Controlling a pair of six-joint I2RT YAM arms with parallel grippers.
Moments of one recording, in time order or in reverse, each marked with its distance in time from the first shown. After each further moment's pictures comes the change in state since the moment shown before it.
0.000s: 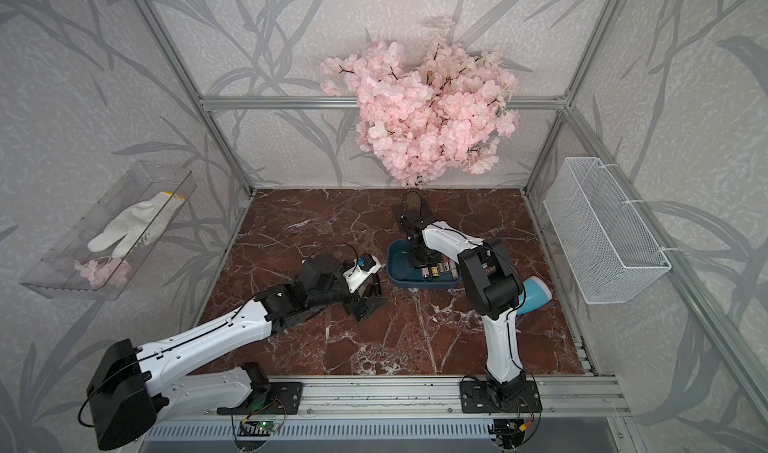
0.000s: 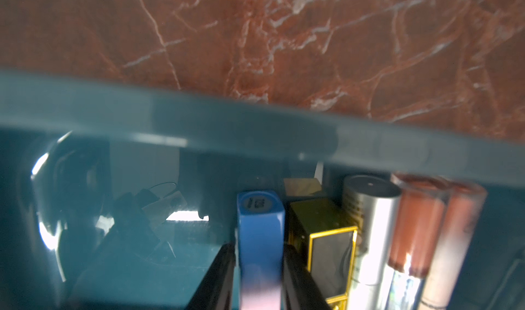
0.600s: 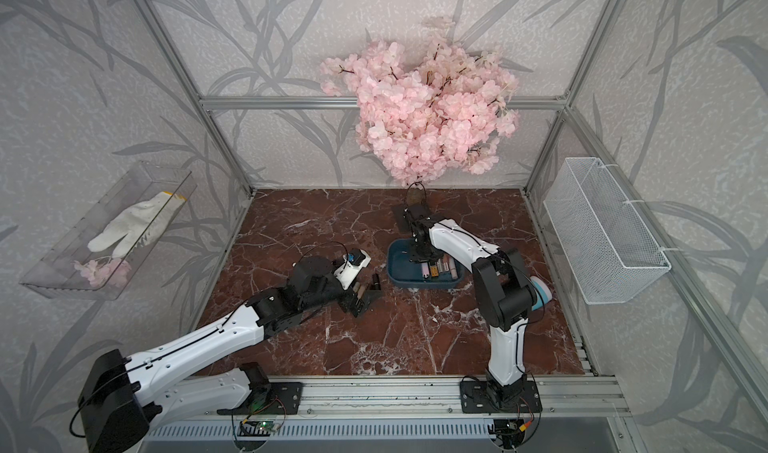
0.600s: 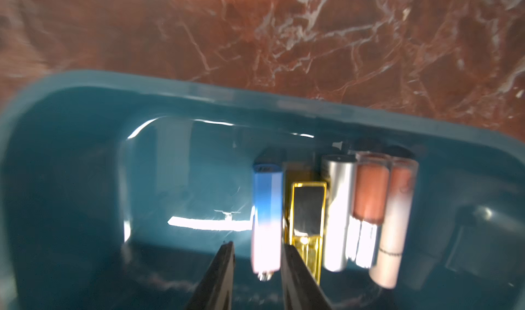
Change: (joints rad) left arm 0.011 -0.071 -0.036 0.020 -0.104 -0.132; right arm 0.000 -0.173 -0.040 -0.002 -0.056 0.015
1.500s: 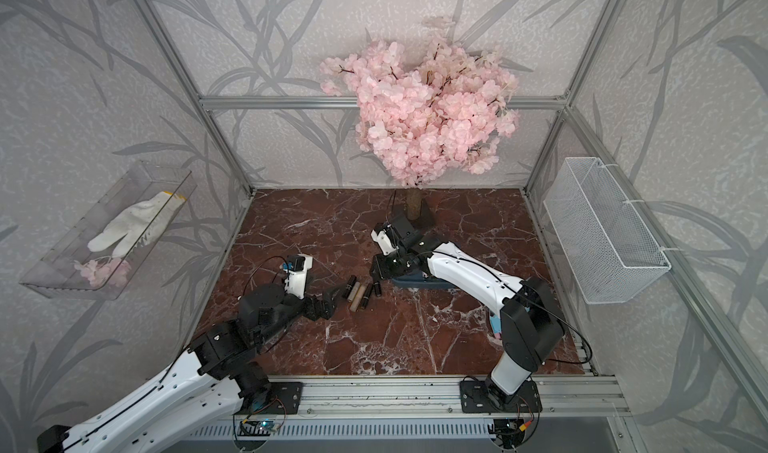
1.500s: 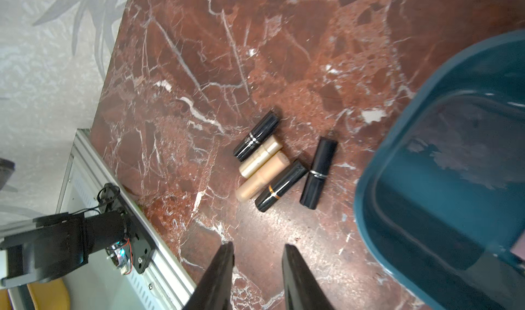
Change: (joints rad) left arm 0.012 -0.484 -0.162 -0.191 -0.300 -0.339; right arm 0.251 -0.229 -0.154 0.229 -0.410 0.005
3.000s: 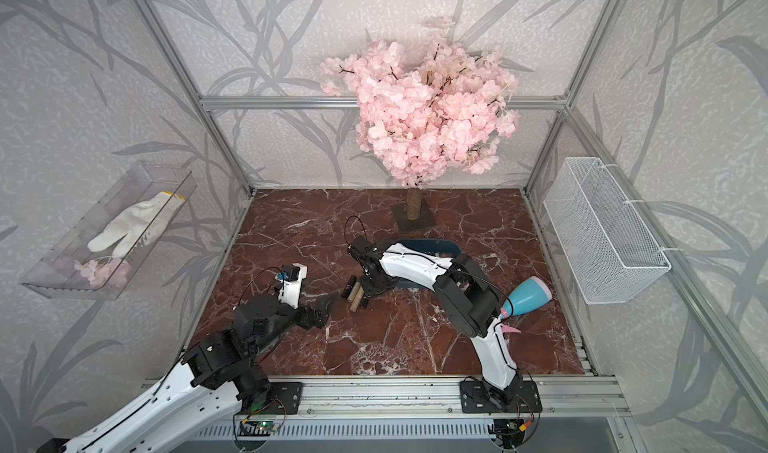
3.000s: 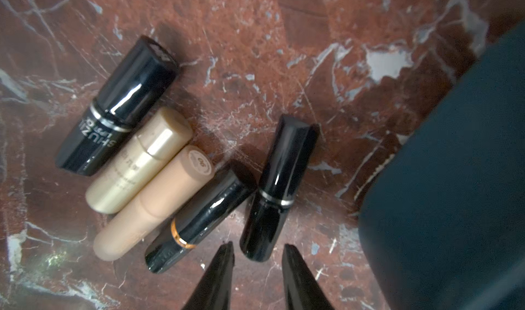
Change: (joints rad) left arm 0.003 -0.088 -0.069 -0.058 -0.032 0.059; right arm 0.119 0.416 0.258 -0.251 0.338 -0.030
